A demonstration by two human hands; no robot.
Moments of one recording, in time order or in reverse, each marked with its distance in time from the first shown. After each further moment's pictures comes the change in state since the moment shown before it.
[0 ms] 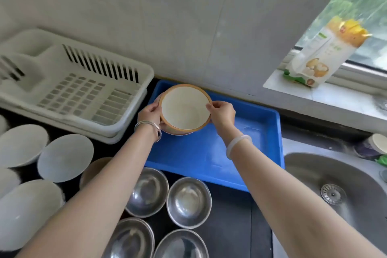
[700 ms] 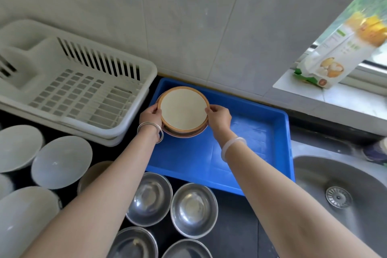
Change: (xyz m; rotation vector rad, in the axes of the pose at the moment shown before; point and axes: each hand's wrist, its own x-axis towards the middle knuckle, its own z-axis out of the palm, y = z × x) left_hand 0.048 -0.022 -0.004 0.121 0.046 0.043; right_hand 0.024 0.026 0.040 -0.010 -0.011 0.063
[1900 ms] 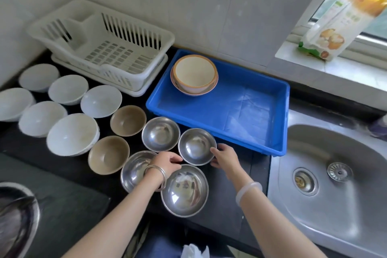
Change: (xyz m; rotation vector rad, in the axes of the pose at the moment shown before) left_hand -0.225 -0.132 -0.088 0.755 -0.302 -0.011; right_hand -0.178 0.158 -0.076 -0.004 -0.366 0.238
